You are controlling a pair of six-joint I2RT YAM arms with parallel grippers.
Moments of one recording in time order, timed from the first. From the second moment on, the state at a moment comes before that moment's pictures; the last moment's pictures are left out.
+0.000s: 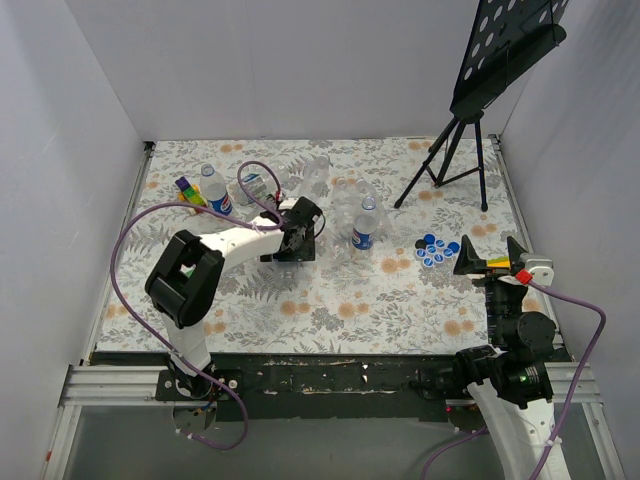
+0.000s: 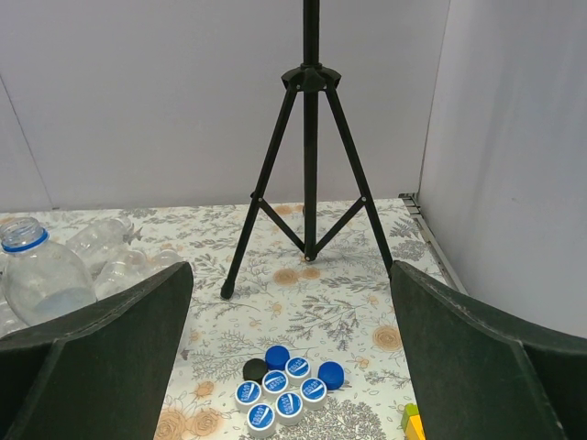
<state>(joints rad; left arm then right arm) -0.67 1.82 1.22 -0.60 -0.40 -0.64 0.27 0.01 0.38 -0.06 0.25 -0.03</state>
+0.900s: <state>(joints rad) -0.66 1.34 0.88 -0.39 -0.28 -0.49 0.27 0.01 0.38 -0.07 0.25 -0.03</state>
